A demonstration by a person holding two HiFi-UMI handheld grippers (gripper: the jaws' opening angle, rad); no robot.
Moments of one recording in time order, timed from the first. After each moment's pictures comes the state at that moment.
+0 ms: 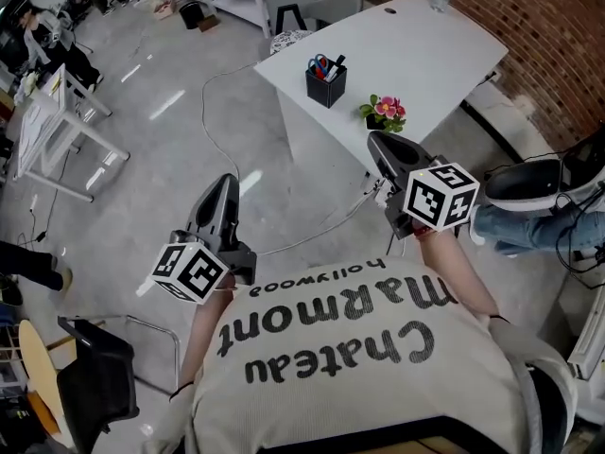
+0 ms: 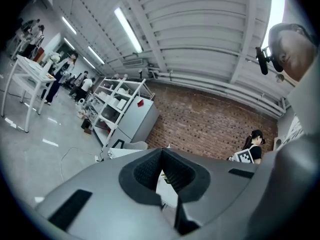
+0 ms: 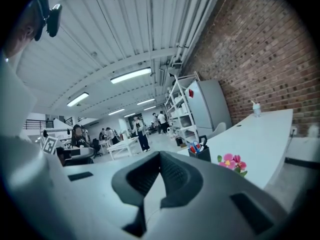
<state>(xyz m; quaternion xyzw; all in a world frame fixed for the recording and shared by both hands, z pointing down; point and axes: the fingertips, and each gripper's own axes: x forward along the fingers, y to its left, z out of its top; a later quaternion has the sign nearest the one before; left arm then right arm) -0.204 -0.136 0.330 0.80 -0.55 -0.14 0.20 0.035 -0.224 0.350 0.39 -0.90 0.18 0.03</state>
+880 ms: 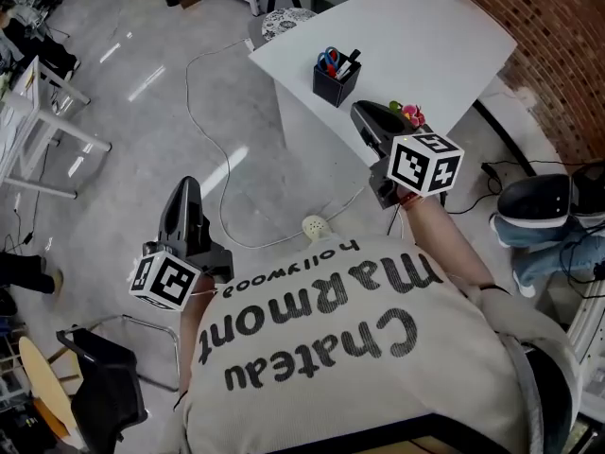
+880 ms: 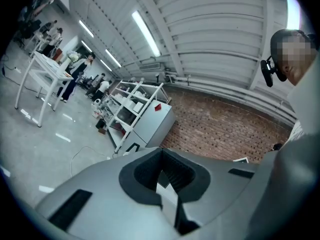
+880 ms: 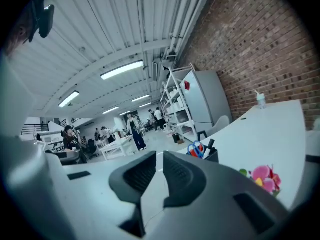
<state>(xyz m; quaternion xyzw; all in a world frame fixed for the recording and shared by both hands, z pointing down) -0.315 -0.217 0.369 0.74 -0.61 -0.16 0.23 -0.034 -0.359 0.396 0.40 -0.89 0.21 0.04</state>
